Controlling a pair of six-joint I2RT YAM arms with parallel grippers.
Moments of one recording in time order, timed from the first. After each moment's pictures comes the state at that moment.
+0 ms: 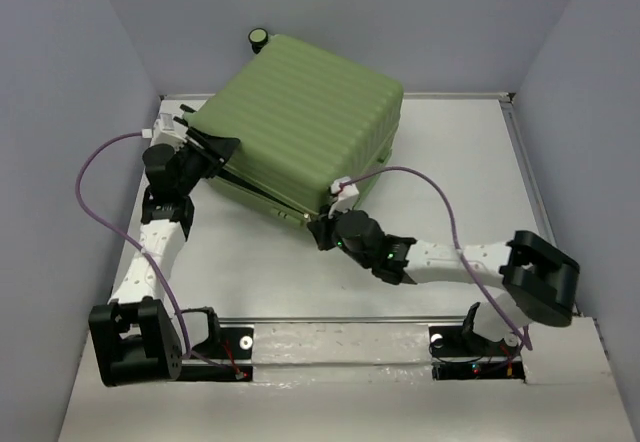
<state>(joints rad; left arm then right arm) 0.12 1.13 0.75 0.23 0.39 -0.90 1.15 1.60 0.87 0.42 0.42 0.49</state>
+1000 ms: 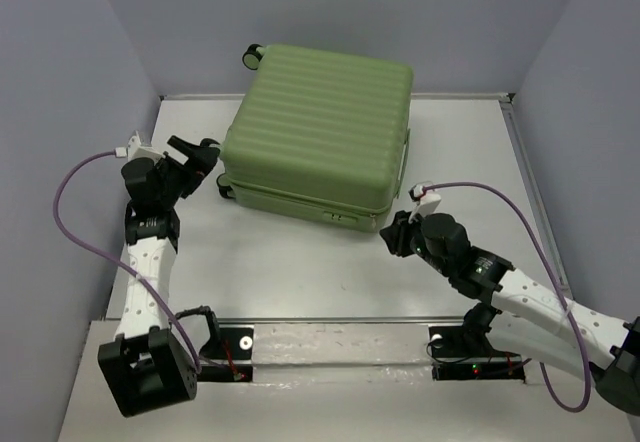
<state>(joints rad) 0.21 0.94 0.75 -0.02 0.32 -0.76 0.83 0.79 0.51 -0.14 0.29 0.44</state>
